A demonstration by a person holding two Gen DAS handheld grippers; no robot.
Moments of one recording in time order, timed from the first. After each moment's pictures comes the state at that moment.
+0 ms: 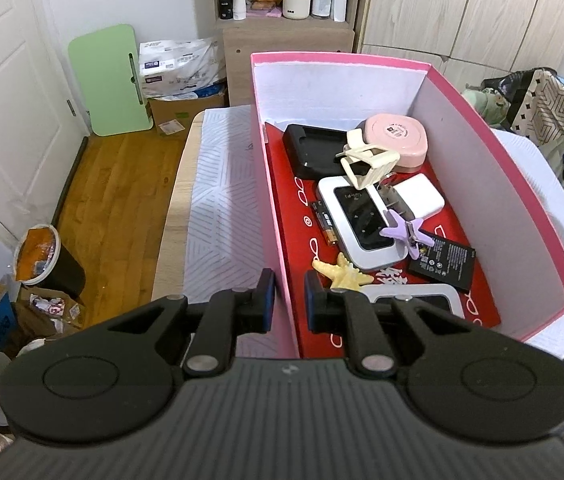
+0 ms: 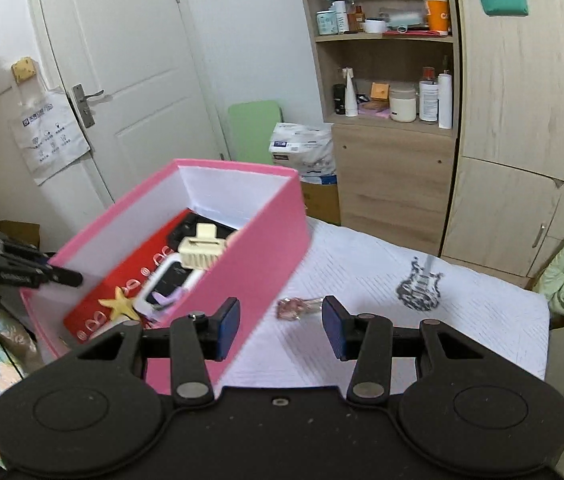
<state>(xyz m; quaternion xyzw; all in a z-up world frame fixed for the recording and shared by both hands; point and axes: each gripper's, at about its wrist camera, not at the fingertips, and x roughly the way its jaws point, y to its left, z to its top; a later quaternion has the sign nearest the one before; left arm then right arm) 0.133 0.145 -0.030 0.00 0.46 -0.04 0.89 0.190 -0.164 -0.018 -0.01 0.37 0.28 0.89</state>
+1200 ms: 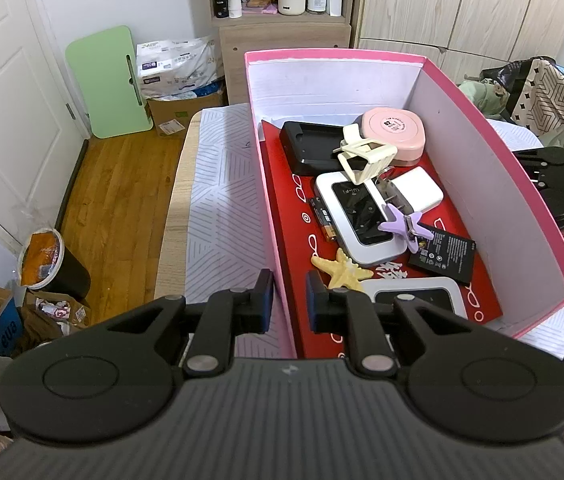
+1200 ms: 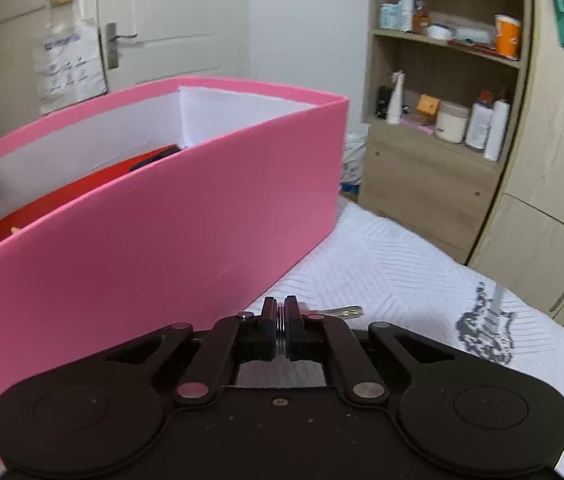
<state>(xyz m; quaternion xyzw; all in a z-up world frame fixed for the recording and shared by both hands) 0.133 0.140 -0.027 0.01 0.46 -0.05 0.89 0.238 -0.111 -0.118 -0.11 0.32 0.32 0.88</state>
